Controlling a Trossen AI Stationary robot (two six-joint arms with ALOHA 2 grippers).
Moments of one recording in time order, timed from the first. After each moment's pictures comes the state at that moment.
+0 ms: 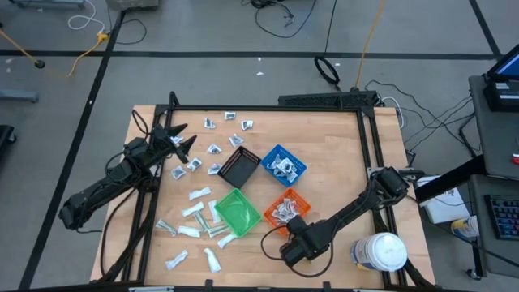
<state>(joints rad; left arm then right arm) 0.65 0.01 0.02 0.03 -0.03 -0.09 0.60 2.05 1.42 -0.91 0.02 1.63</state>
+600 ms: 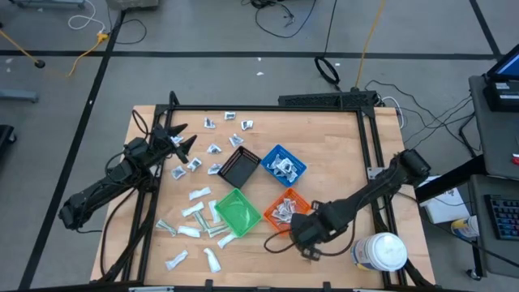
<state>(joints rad) 0.65 0.01 0.02 0.03 -0.03 -0.09 0.55 1.77 1.42 -1.06 -0.03 0.84</state>
